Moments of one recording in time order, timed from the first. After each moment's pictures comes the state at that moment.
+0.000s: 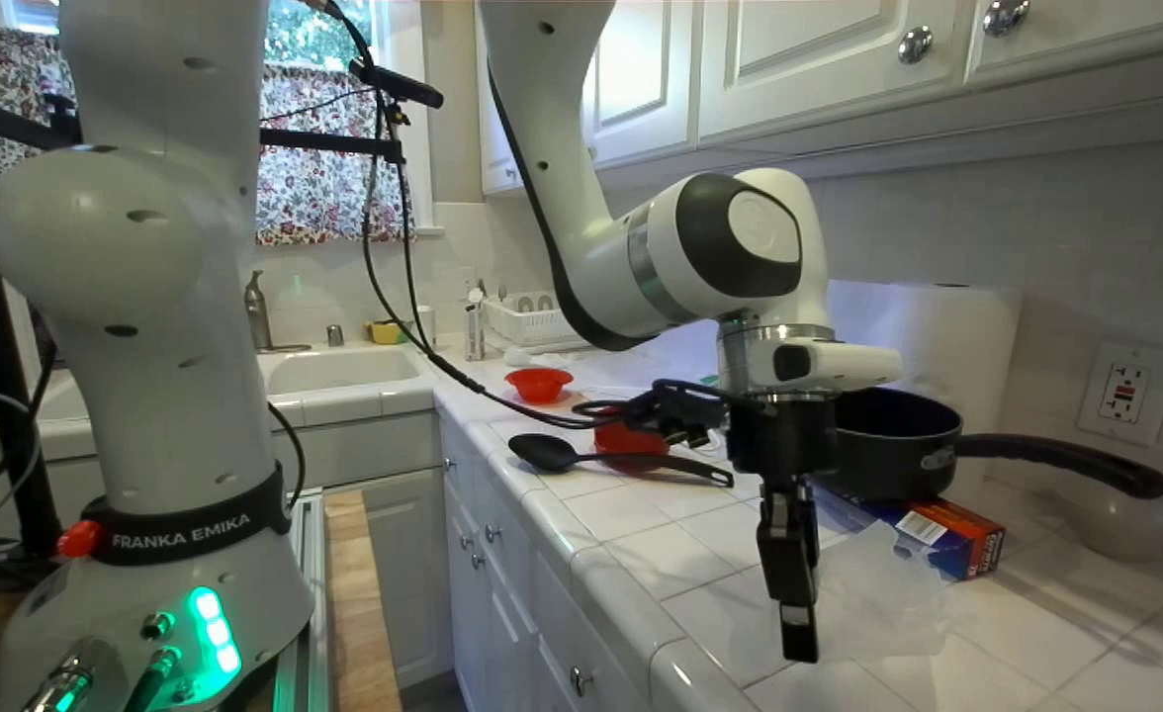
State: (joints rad) arm -0.02 0.20 -0.47 -2.47 -0.74 2.57 1.12
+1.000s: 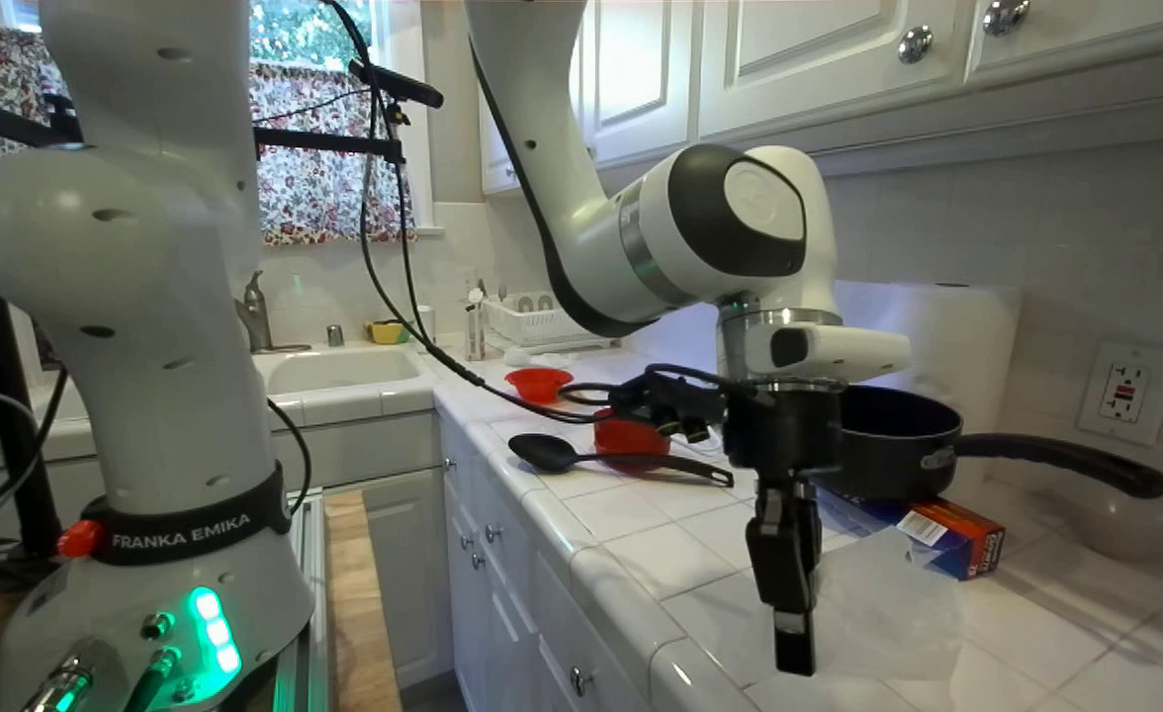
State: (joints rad) arm -0.13 0.14 -0.41 -2.49 -0.77 2.50 1.14
